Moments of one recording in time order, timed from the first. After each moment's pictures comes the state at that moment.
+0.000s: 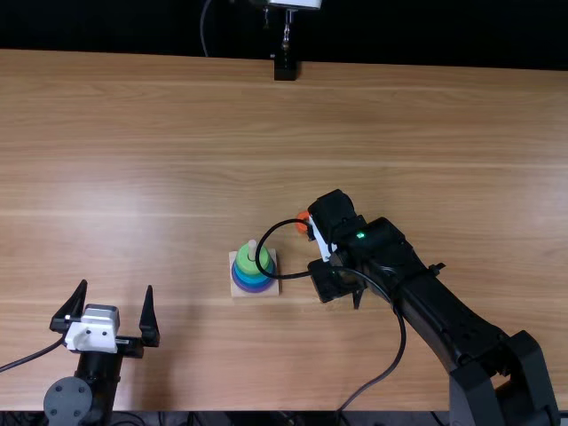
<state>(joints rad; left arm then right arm) -0.06 0.01 0.02 -0.08 0.01 0.00 0.49 1.77 1.21 -0.90 -0.03 0.08</state>
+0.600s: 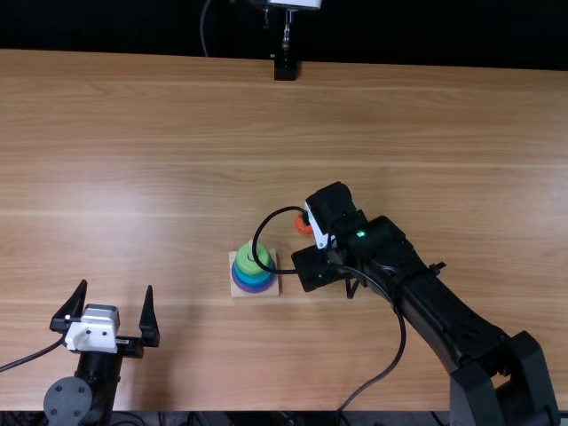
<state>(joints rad) -0.06 0.01 0.02 -0.08 0.01 0.00 0.49 1.77 1.22 -0.76 -0.03 0.08</state>
